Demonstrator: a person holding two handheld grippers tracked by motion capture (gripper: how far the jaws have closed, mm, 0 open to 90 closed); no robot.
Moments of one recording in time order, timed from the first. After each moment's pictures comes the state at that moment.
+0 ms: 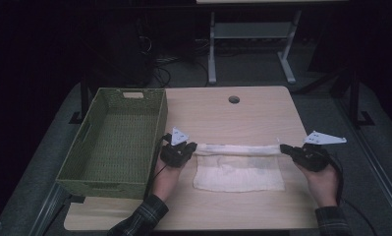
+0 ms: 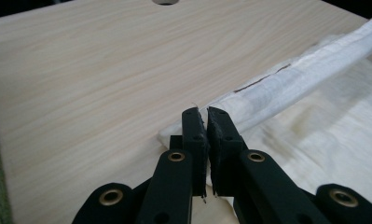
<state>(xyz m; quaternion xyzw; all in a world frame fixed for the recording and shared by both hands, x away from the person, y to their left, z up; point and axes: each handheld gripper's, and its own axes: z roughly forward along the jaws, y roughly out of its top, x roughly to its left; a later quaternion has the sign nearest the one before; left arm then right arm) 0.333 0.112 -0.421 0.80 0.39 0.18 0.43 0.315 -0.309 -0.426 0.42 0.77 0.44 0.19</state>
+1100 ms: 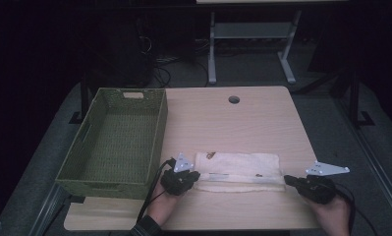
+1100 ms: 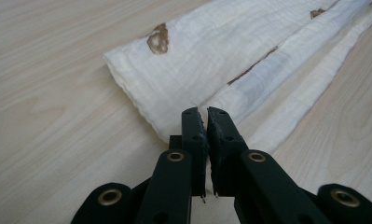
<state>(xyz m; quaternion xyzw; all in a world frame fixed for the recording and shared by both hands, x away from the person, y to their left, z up) 0.277 0.109 -0.448 0.85 0.35 0.12 0.37 0.250 -0.310 -0.459 0.42 0.81 0.39 0.15</state>
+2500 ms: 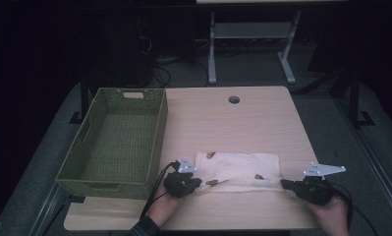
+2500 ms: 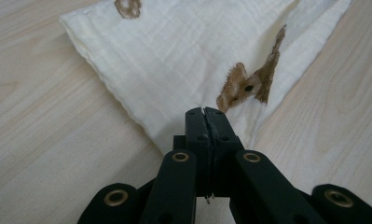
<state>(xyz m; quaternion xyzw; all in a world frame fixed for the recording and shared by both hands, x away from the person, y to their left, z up) 0.277 0.104 -0.457 0.87 0.34 0.07 0.35 0.249 -0.310 -0.466 0.41 0.82 0.40 0.09</state>
